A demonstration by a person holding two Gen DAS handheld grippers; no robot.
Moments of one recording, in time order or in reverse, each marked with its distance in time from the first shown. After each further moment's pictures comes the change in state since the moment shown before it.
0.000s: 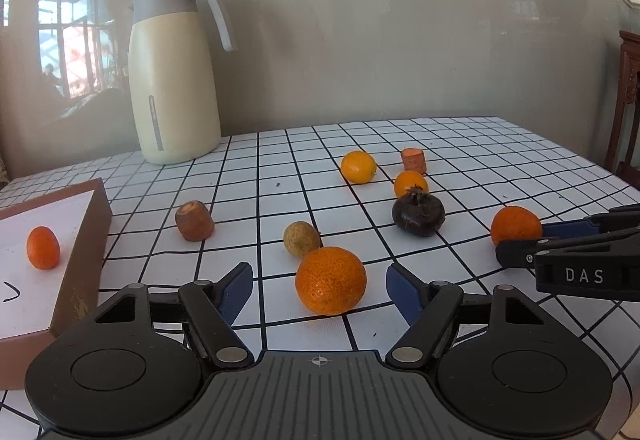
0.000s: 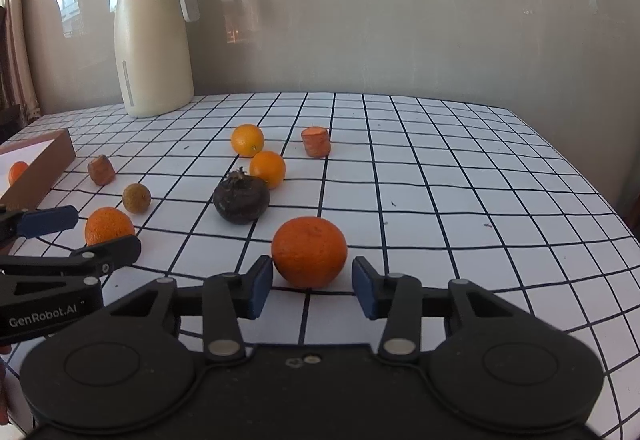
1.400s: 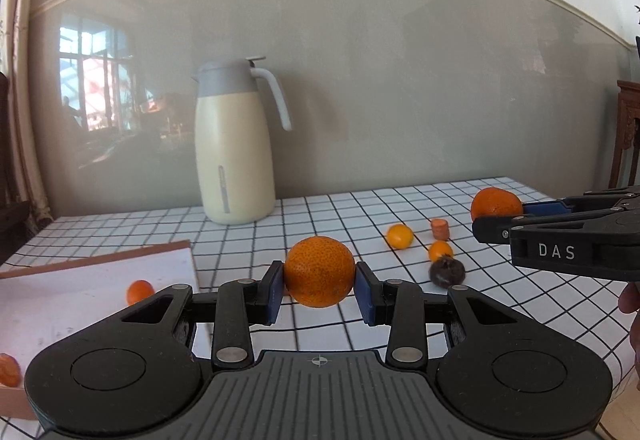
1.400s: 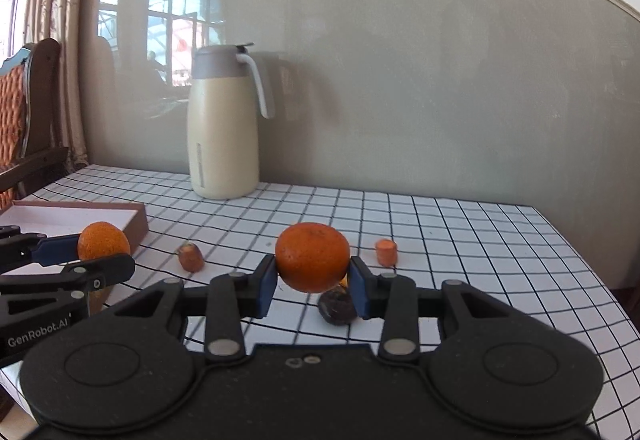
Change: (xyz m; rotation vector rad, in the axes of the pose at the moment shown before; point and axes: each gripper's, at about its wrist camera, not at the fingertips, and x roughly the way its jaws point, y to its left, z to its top) left arm -0.094 0.066 0.023 -0.016 -0.149 0.043; right arm -0.065 0.074 0.038 -0.092 -0.221 0.071
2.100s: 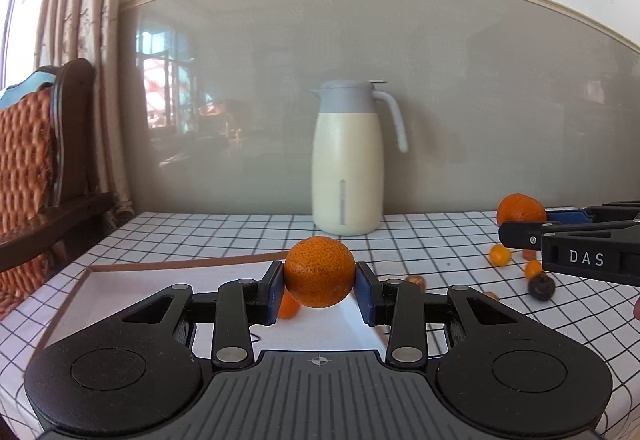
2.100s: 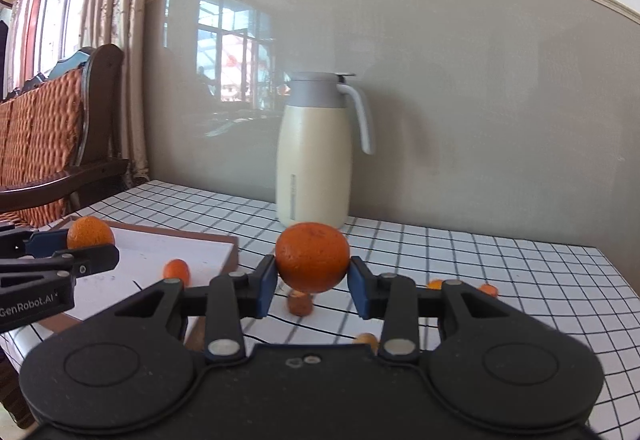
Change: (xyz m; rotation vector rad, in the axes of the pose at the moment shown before) left arm -0.034 0.111 -0.003 -0.088 -0.036 0.164; right arm 0.009 0.094 0.025 -0.060 -0.064 0.141
